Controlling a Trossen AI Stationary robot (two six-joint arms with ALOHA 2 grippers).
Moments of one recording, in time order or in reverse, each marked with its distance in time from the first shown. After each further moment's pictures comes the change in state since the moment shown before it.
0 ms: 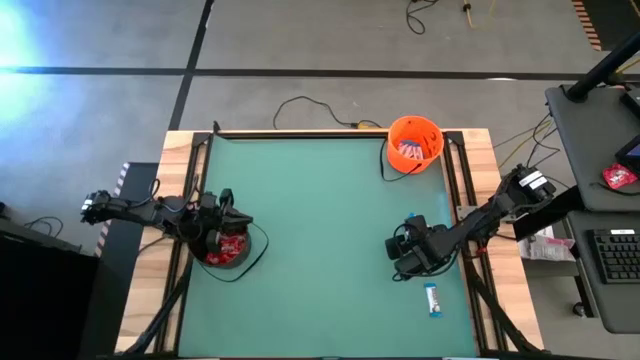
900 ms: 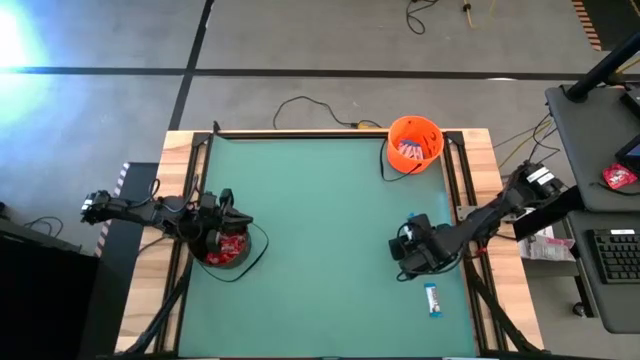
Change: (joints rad) left arm 0.000 0.000 0.000 0.000 0.000 0.000; right arm 0.016 -0.076 0.000 -0.047 -0.042 -0.013
